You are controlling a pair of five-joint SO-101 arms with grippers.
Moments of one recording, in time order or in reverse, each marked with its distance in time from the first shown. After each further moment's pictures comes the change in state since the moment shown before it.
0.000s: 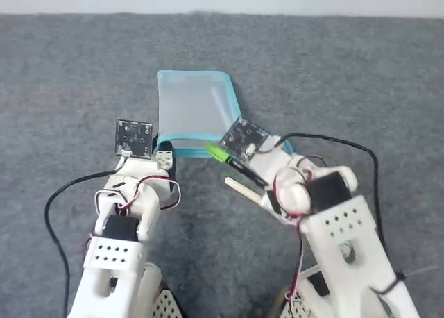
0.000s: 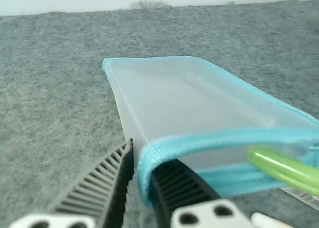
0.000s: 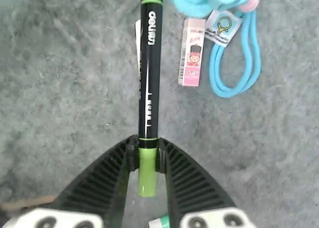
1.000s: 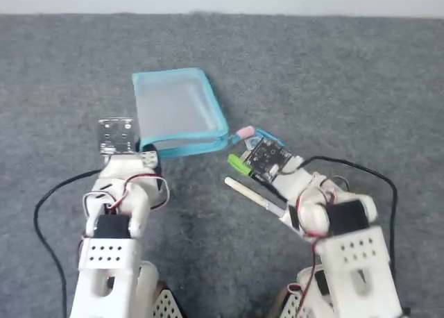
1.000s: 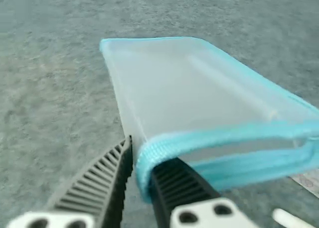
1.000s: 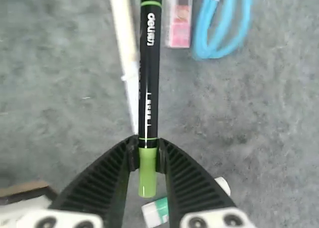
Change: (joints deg) left arm -5.5 0.0 -1.1 4.7 0.7; right arm 8.7 -16.6 15.5 0.1 6.9
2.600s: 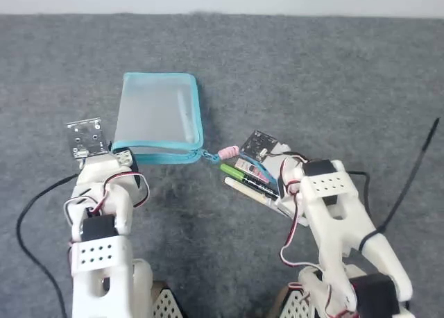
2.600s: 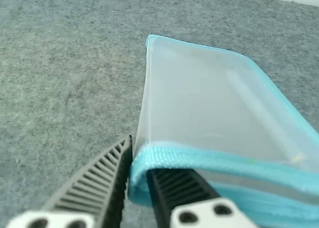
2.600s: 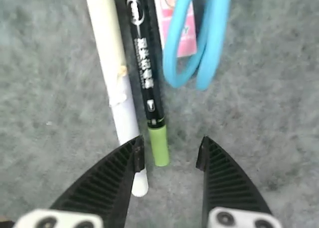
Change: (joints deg) left arm -12.0 0.0 0.0 0.0 0.0; right arm 3.6 37.8 2.6 -27.4 4.2
